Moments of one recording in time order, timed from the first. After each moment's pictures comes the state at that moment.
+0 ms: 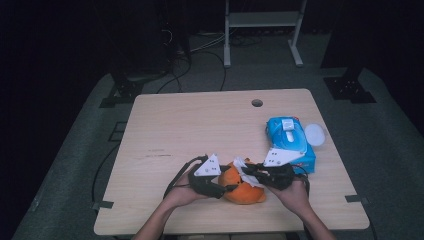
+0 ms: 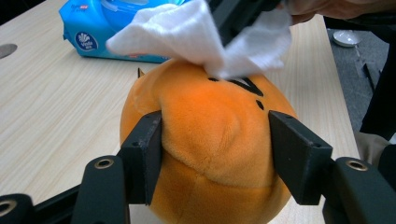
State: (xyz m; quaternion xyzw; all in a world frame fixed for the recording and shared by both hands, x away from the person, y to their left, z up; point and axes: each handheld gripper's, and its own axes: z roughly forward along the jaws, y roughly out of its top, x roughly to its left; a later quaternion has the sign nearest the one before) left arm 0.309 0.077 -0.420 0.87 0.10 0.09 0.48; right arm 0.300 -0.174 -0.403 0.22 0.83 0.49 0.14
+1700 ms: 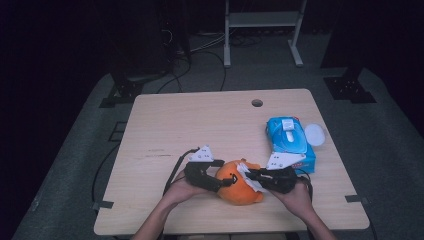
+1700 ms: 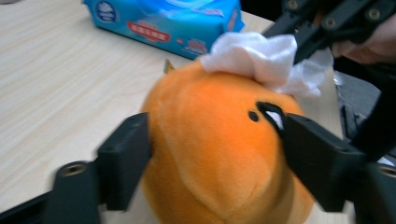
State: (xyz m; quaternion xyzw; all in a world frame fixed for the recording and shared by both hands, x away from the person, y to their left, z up) left arm 0.328 0.088 -0.427 0.85 0.19 0.02 0.50; right arm 0.296 -0.180 -0.415 0.23 0.84 0.48 0.11
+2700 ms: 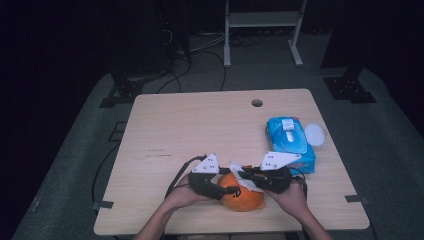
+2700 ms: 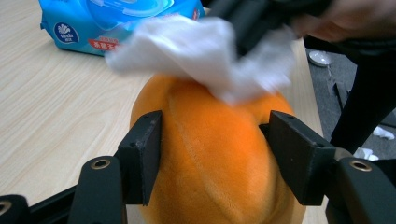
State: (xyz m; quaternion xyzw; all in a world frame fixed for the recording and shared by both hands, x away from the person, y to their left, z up) left arm 0.309 0.077 -0.423 0.86 0.12 0.04 0.50; right arm 0.293 -0.166 -0.402 0.20 0.84 0.49 0.13
